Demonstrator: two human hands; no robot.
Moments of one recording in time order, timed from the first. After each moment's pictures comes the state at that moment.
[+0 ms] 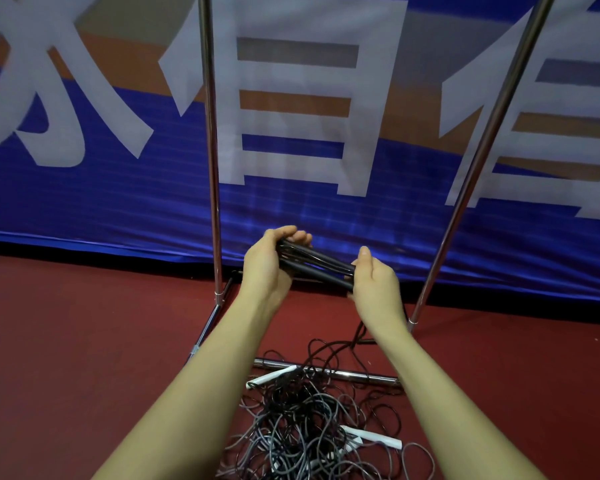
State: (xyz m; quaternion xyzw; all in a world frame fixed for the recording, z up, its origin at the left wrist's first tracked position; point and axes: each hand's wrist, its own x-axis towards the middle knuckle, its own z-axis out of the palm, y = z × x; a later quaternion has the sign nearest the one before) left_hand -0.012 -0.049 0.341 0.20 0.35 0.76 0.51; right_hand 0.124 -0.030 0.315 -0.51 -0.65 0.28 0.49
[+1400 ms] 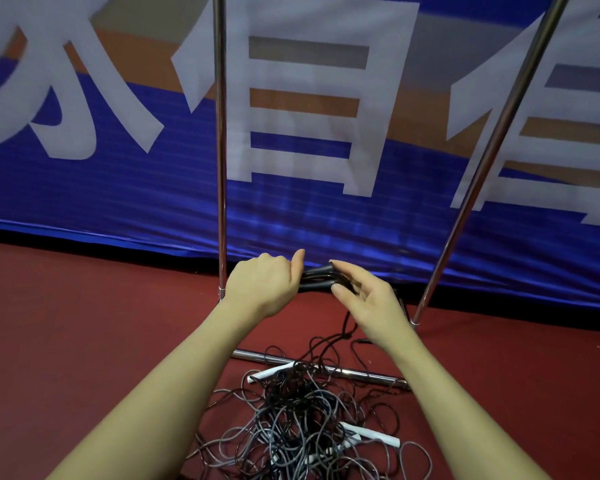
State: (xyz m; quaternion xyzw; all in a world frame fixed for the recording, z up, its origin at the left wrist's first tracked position) left_hand -0.034 -0.070 0.317 0.66 0.73 0.14 -0.09; right_hand 0.140 -0.047 0.300 -0.33 -0.74 0.42 0.41
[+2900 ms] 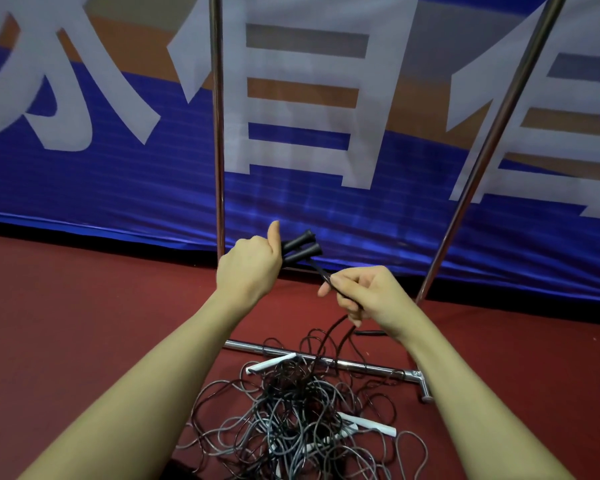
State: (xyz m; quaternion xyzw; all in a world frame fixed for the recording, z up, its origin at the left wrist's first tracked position) left_hand -0.035 -0.077 0.328 0.55 0.79 0.29 0.00; right_hand 0.151 -0.054 0.324 -0.29 -0.73 0.55 0.30
